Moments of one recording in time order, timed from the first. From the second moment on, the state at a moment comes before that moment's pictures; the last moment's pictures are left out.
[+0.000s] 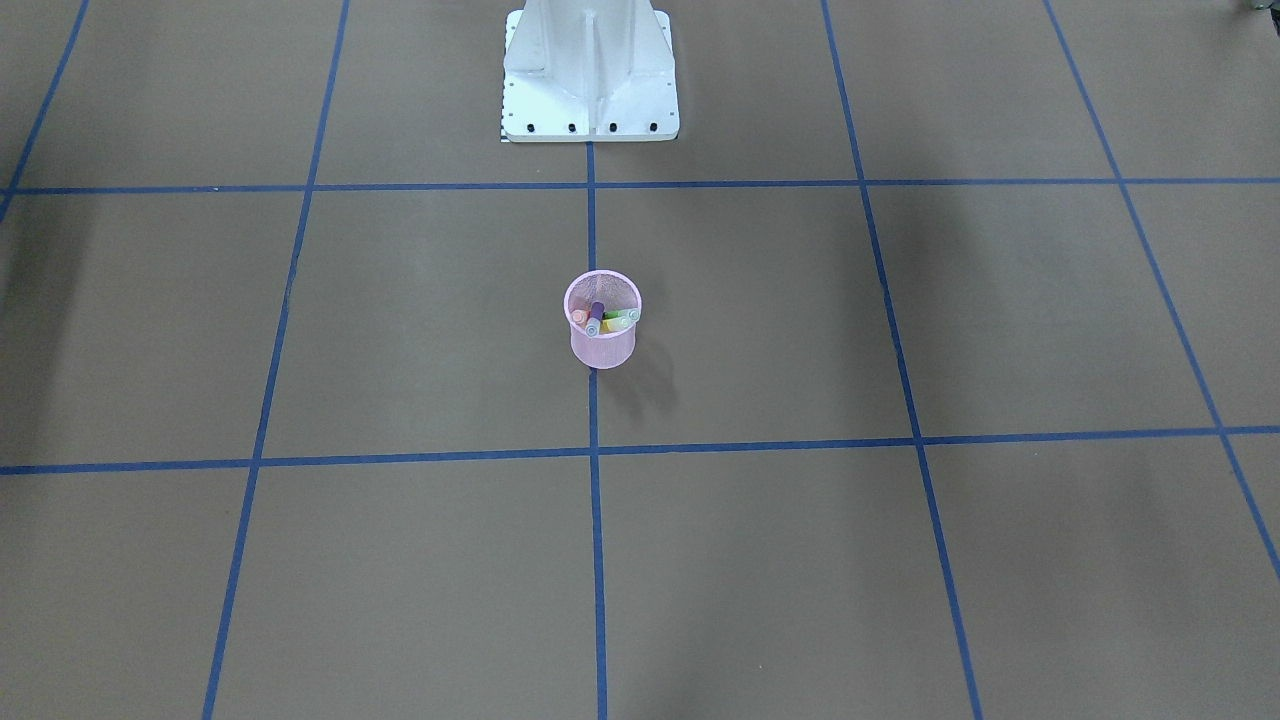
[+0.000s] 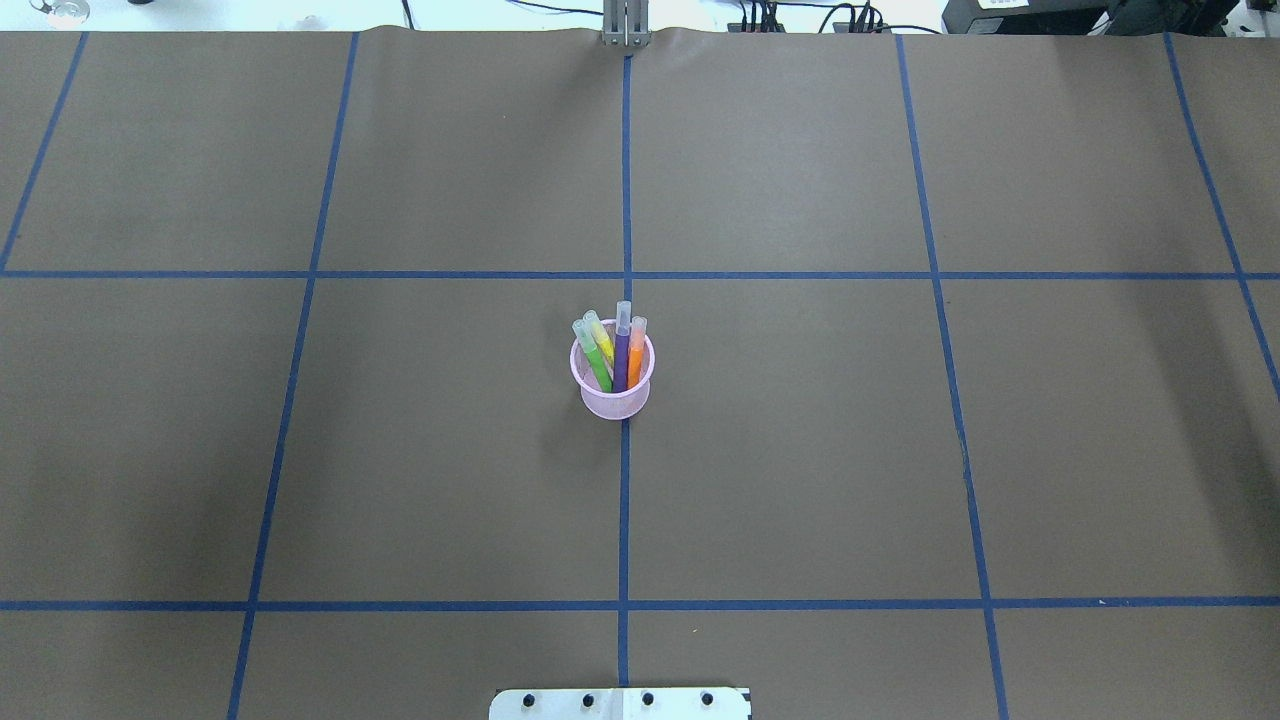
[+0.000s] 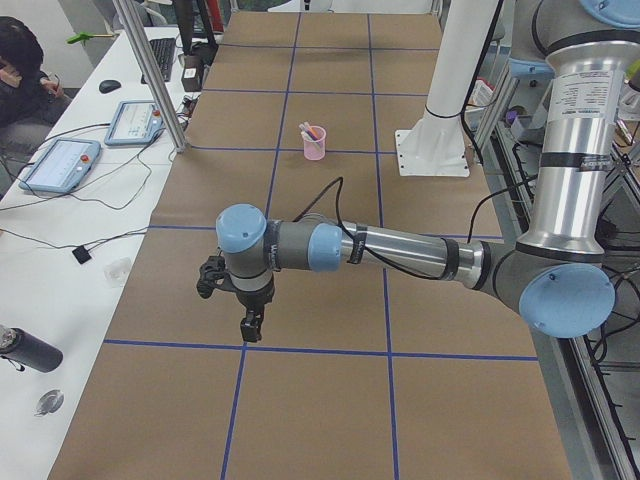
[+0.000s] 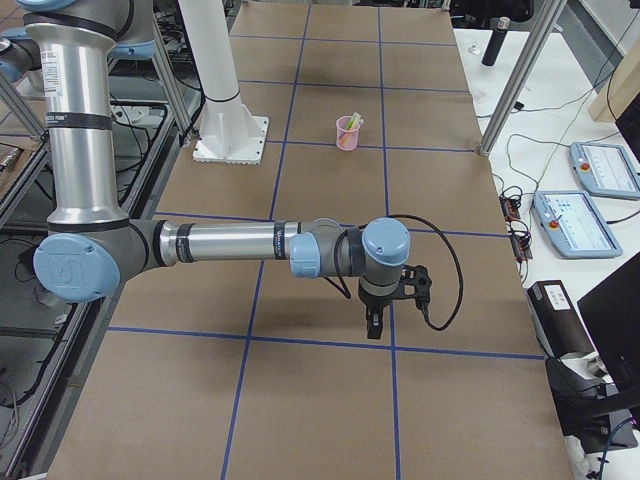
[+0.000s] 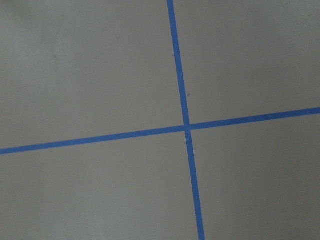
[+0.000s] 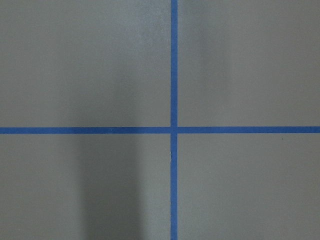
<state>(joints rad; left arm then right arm) -1.57 -1.59 -1.68 -1.46 -2.34 0.06 1.55 -1.57 1.65 -1.56 2.36 0.09</state>
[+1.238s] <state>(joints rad) -1.57 -1.59 -1.68 -1.49 -2.26 0.05 1.59 -1.67 1.71 -1.55 2.41 0.09</state>
